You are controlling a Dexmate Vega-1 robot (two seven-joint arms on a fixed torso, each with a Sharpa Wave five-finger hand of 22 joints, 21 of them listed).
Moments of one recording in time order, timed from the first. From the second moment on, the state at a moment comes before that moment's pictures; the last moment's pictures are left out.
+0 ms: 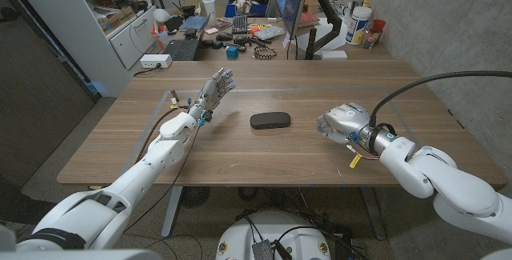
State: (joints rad) left arm 0.71 0.45 0.42 -1.09 -0.69 -0.33 -0.30; left_hand 0.20 0.09 0.34 0.14 0.26 0.10 -0.10 0.19 0.18 0.07 -0.08 0.19 0.18 0.02 -0.03 0.18 0.18 0.00 -0.02 0.46 0.19; right arm -1.49 -1.18 -0.21 -2.39 -0.96 -0.35 0.05; right_hand 1.17 0.09 0.14 -0.13 0.19 0.78 -0.13 0.56 0.30 0.84 0.04 0.57 0.36 1.17 -0.22 0.80 0.69 0.64 -0.06 1.30 0.21
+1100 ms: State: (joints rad) left arm 0.71 0.46 0.42 -1.11 -0.69 -0.33 -0.30; left_hand 0.20 0.09 0.34 0.14 0.26 0.10 -0.10 0.19 0.18 0.07 -0.08 0.19 0.18 0.02 -0.03 0.18 0.18 0.00 -0.02 0.46 0.19; right arm -1.50 -1.13 -0.14 -2.40 -1.00 -0.32 0.02; right_hand 1.17 0.09 0.14 -0.14 0.19 0.78 -0.14 0.57 0.30 0.84 0.04 0.57 0.36 1.17 -0.23 0.79 0.71 0.65 -0.06 1.29 0.20
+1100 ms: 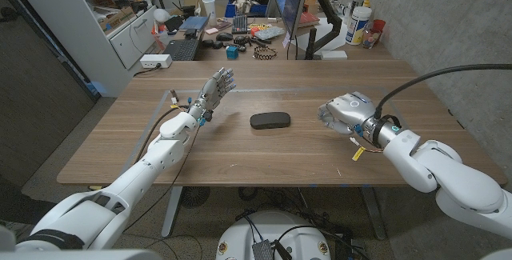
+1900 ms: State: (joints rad) left arm 0.76 0.49 0.40 -1.19 -0.69 -0.32 -0.27; left_hand 0.20 0.09 0.34 0.13 0.26 0.10 -0.10 0.19 0.18 0.07 -0.08 0.19 0.18 0.02 -0.03 0.18 0.18 0.00 -0.02 0.45 0.19; right arm -1.52 -1.09 -0.09 -2.40 -1.02 -0.28 -0.01; right_hand 1.17 0.09 0.14 -0.14 0.19 0.79 -0.13 0.57 0.30 0.84 0.05 0.61 0.36 1.18 -0.23 0.79 0.72 0.66 -0.06 1.29 0.20
